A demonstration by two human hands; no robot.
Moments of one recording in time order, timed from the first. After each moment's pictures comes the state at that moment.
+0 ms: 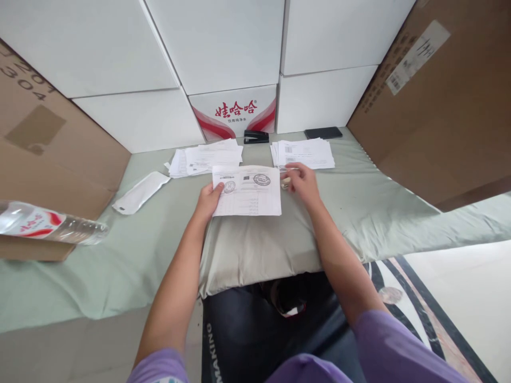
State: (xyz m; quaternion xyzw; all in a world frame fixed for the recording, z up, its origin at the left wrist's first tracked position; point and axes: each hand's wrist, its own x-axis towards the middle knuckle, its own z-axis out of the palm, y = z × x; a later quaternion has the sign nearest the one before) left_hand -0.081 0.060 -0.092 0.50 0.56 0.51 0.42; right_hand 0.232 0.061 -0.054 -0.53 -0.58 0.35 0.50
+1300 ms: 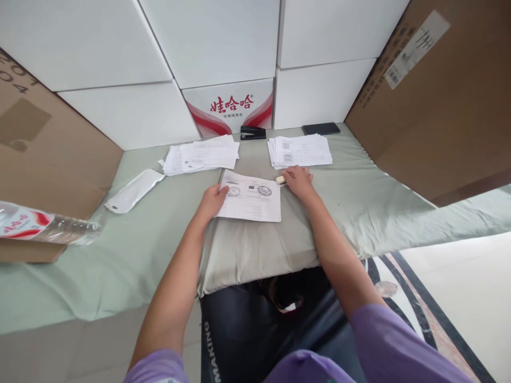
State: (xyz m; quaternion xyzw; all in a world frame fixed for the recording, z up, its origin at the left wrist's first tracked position) left_hand -0.069 0.052 -0.088 0.60 0.62 0.37 0.34; right_hand 0.236 0.079 -0.074 -0.70 -0.65 0.17 0.25
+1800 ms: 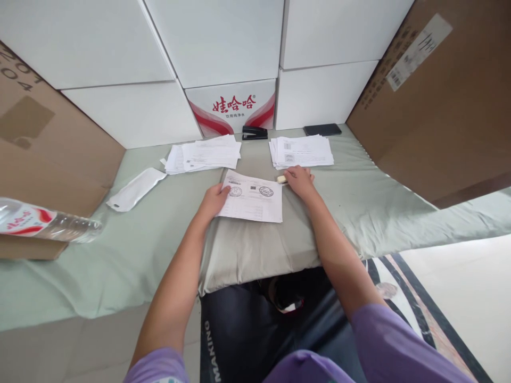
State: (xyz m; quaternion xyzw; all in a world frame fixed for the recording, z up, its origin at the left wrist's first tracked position) left_hand -0.070 0.053 -0.088 0.58 0.62 0.38 0.35; right_hand 0.238 0.085 -0.079 -0.70 -0.65 0.18 0.25
